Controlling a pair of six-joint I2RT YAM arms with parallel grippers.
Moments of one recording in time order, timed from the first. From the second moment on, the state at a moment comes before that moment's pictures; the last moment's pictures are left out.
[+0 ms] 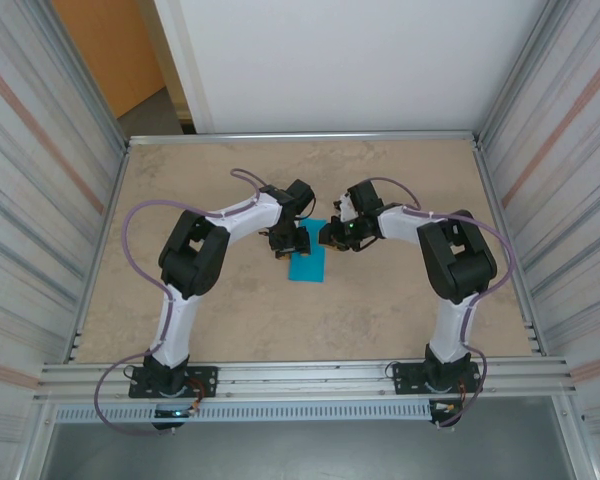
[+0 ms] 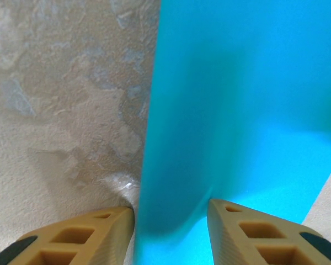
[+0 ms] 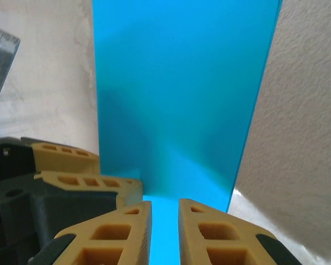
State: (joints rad) left arm -0.65 2.19 1.61 -0.90 0.16 -0.69; right arm 0.42 1.92 1.12 -0.25 -0.60 0.59
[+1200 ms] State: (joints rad) left arm -0.57 1.95 1.35 -0.63 0.31 -0.62; right arm 0.41 2.04 1.21 -0.36 -0.60 0.57
